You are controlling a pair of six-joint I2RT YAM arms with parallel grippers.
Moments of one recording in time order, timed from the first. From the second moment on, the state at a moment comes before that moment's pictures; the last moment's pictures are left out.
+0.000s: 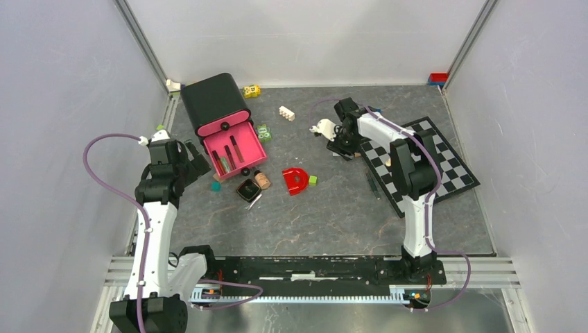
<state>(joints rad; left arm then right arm) 0.11 0.88 0.91 -0.77 -0.15 -0.44 0.38 2.13 1.62 -0.78 -0.08 -0.81</state>
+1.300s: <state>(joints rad) 0.11 0.88 0.91 -0.77 -0.15 -0.44 0.63 2.01 1.66 -0.34 -0.27 0.17</state>
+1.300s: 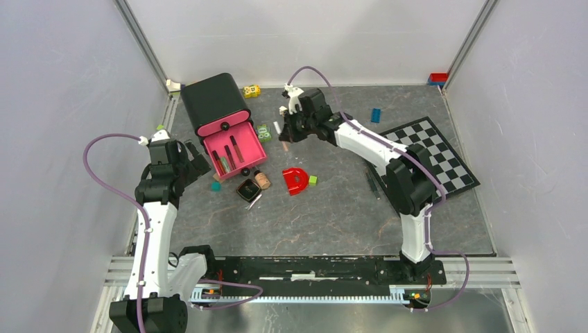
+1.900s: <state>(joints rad) 0.11 0.87 0.91 -0.77 -0.15 -0.44 0.74 2.17 1.85 -0.07 -0.25 0.57</state>
